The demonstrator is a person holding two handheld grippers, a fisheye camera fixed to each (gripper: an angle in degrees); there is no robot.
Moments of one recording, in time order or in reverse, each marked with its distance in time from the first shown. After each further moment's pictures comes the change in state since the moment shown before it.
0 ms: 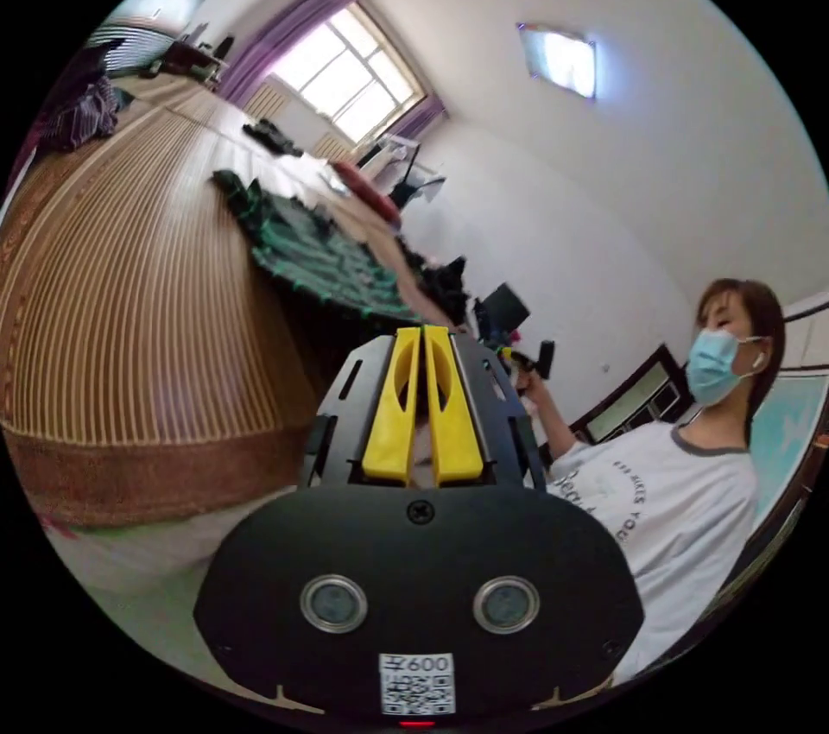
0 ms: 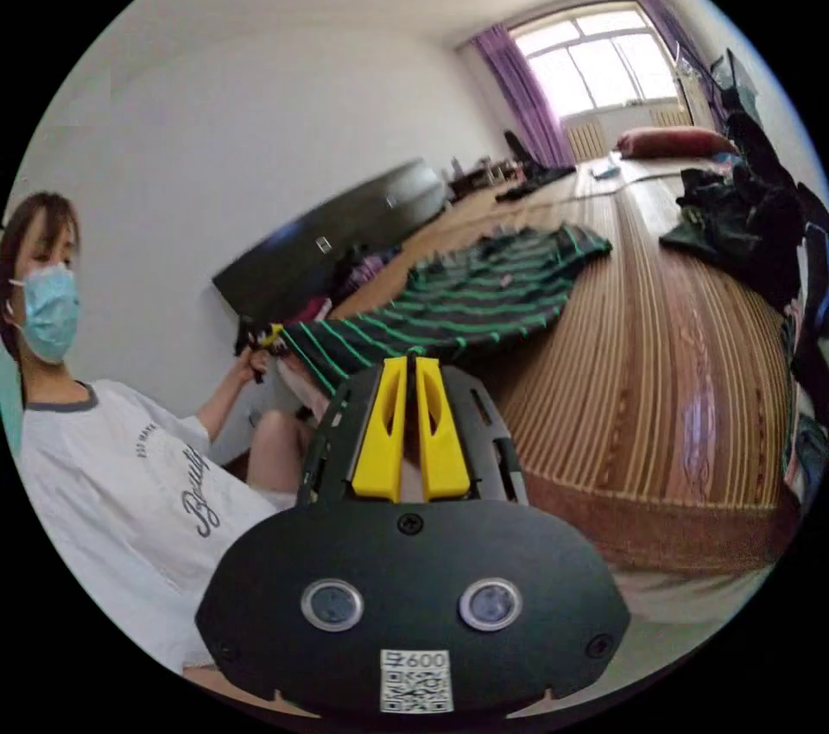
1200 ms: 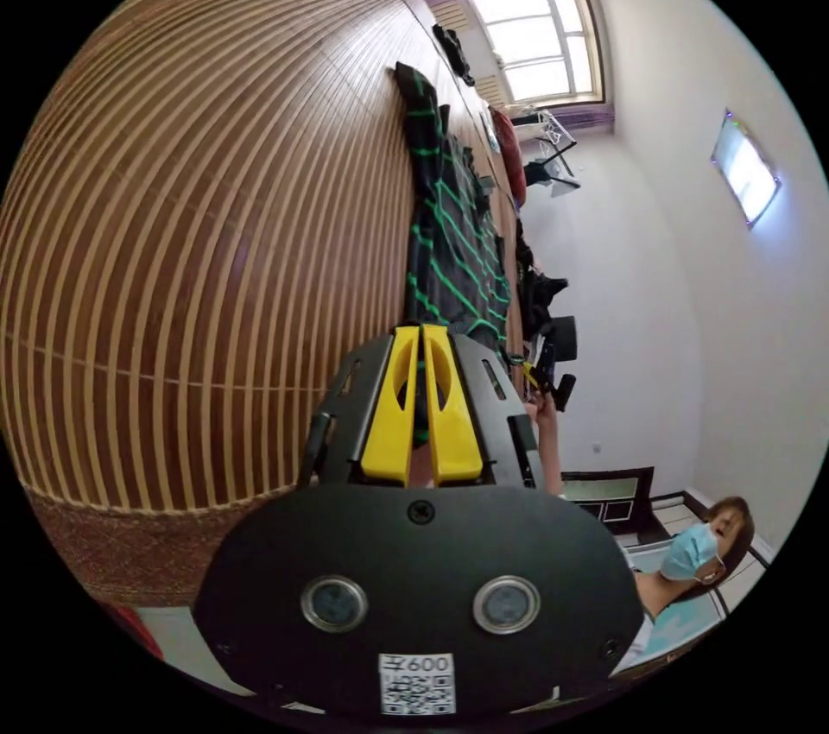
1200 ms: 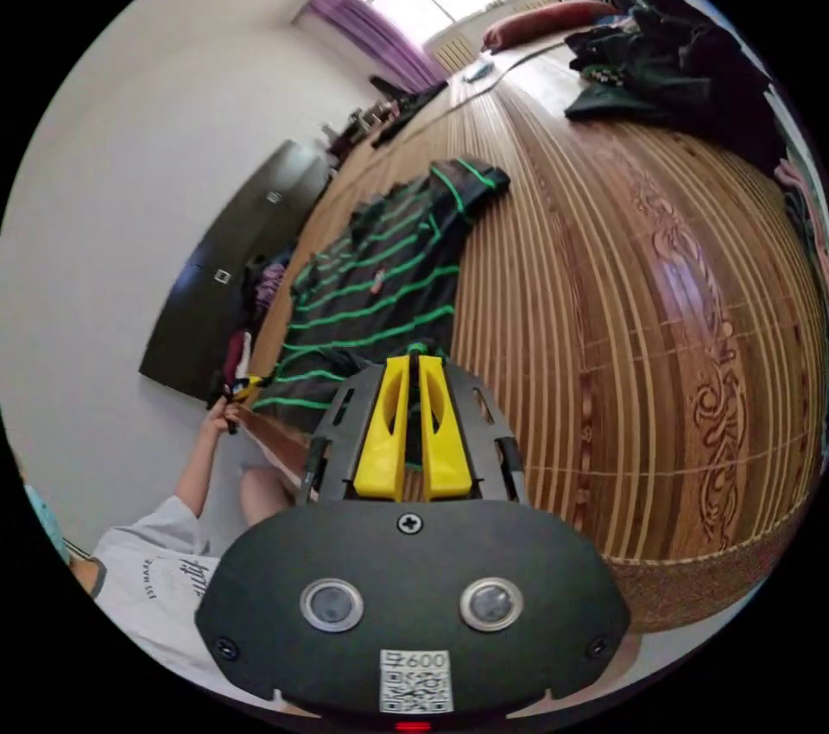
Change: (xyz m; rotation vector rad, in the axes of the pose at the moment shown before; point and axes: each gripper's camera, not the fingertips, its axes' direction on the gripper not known) left arm -0.184 -0.121 0.034 -0.249 -0.236 -0.538; right arm 0.129 -0.092 0.113 -0.287 0.294 0.376
